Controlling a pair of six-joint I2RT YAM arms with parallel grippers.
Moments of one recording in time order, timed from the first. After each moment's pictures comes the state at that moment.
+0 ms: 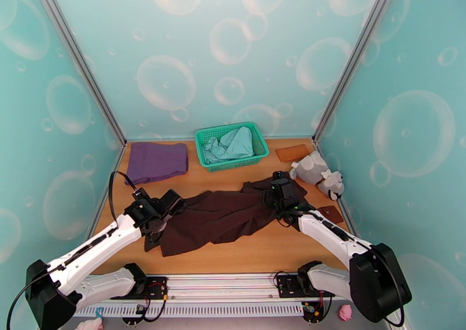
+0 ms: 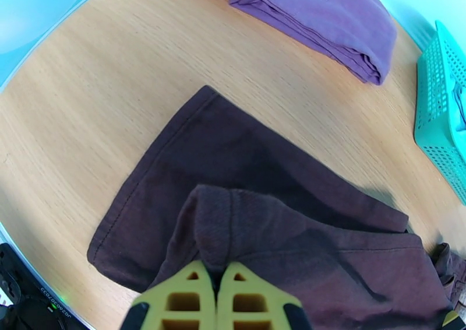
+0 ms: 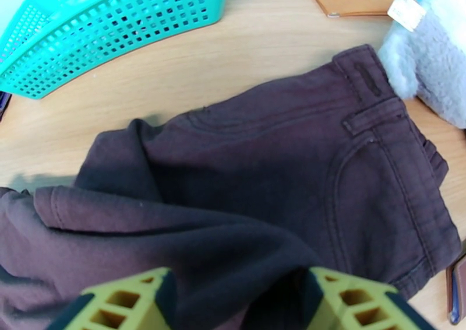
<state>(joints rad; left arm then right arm) -0.72 1.12 0.93 -1.14 -0.60 -1.36 0.34 1.21 0.62 -0.21 0.21 0.32</state>
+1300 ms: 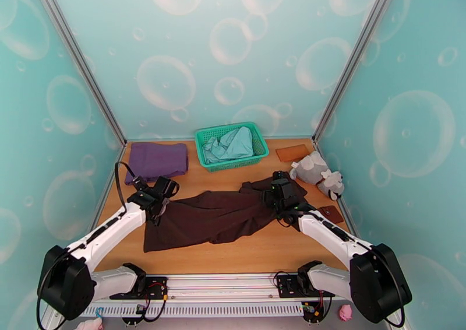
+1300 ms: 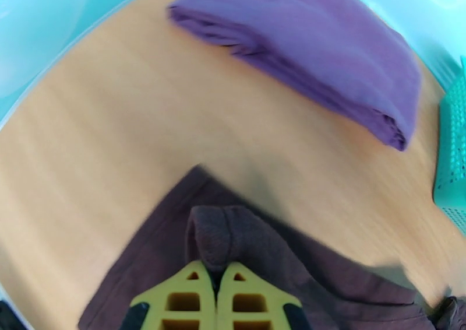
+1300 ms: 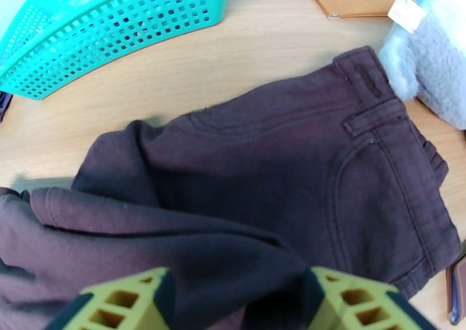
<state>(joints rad) -0.45 1.32 0.87 -0.67 -0.60 -0.94 0.34 1.21 0.62 -0.21 0.21 0.32</state>
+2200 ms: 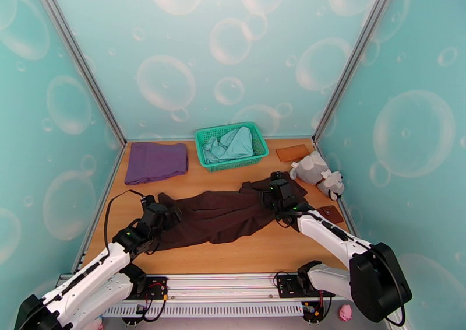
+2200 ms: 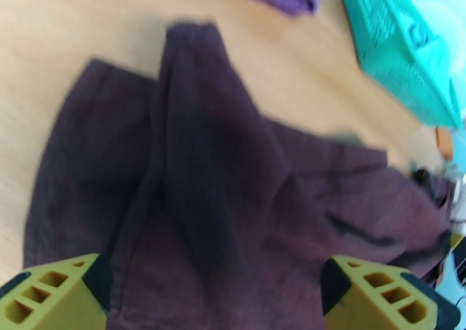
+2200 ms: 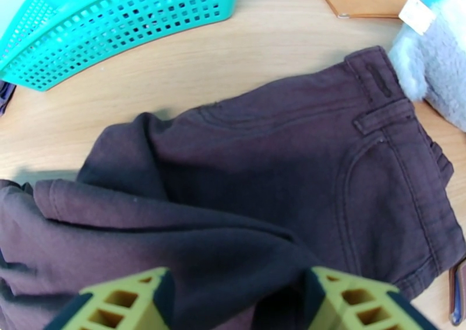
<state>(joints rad) -0.60 0.86 0.44 -0.51 -0.28 -0.90 0.36 1.21 0.62 -0.21 0.21 0.32</state>
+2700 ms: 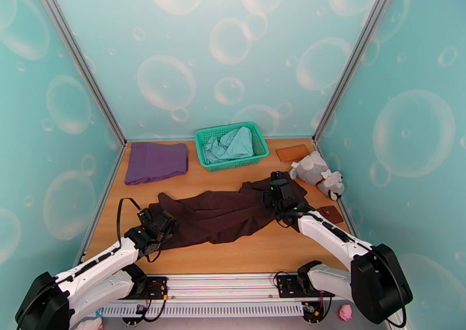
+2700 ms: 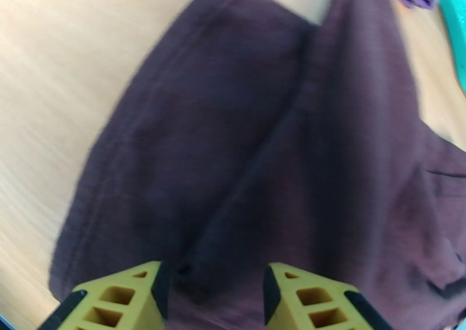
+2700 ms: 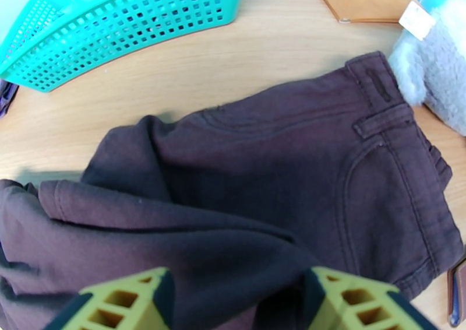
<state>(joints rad) -0.63 0.97 0.41 -0.68 -0.44 -1.17 0.36 1.20 0.62 -0.21 0.21 0.31</state>
